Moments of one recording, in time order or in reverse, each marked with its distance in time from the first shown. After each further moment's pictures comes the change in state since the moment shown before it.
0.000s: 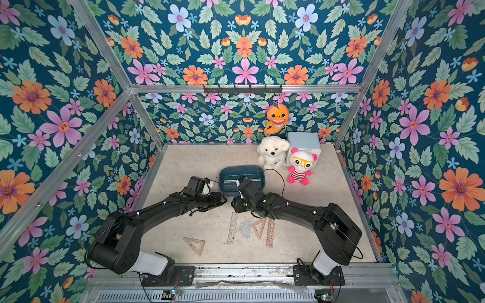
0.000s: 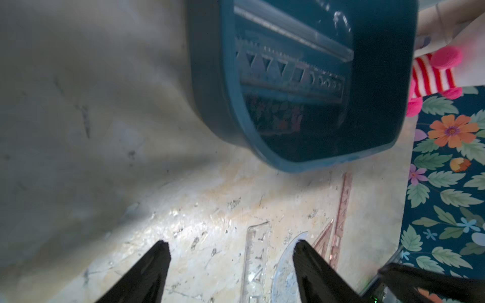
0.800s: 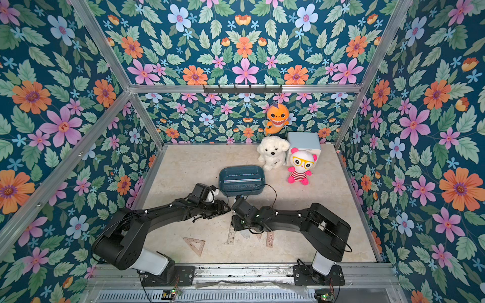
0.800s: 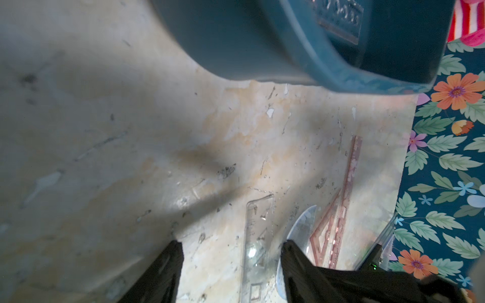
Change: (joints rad) left arm -0.050 0.042 -0.085 0.097 0.077 -0.012; right arm 0.109 0.106 -0.098 0.063 -0.003 0.116
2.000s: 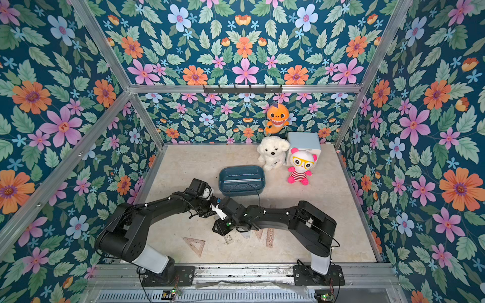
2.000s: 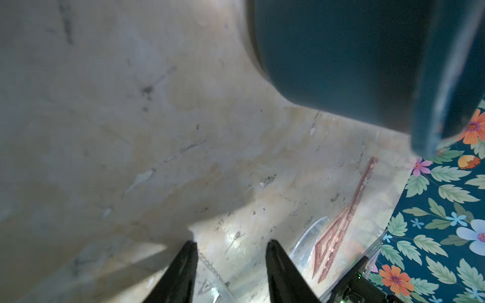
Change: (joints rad) left arm 0.097 0.070 0.116 -0.173 0.028 -0.010; right arm 0.066 0.102 0.157 0.062 -0.261 -0.247
